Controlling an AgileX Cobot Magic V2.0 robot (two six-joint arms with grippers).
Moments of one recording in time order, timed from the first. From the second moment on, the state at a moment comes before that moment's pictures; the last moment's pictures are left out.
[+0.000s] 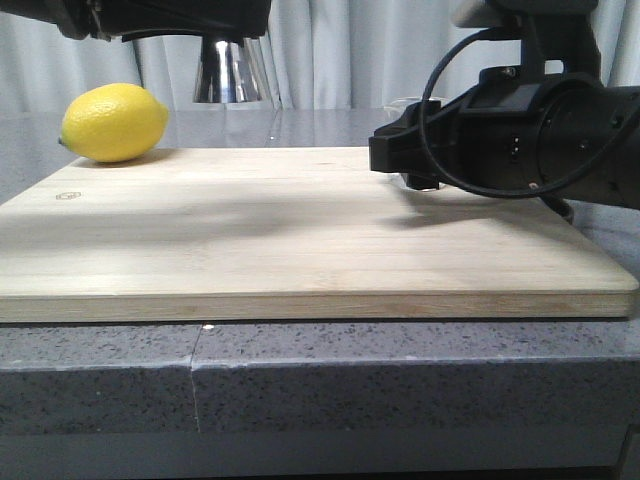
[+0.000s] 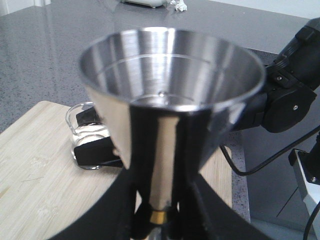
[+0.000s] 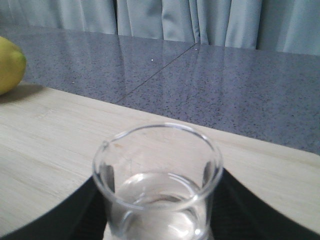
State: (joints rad) left arm -0.28 1.52 -0.95 -1.58 1.11 1.89; right arm 0.51 1.69 -0.57 0.08 -0.96 -0.07
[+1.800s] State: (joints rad) left arm -0.28 1.52 -0.95 -1.55 1.16 1.90; right arm 0.71 1.25 -1.05 -0.56 -0.03 -0.07
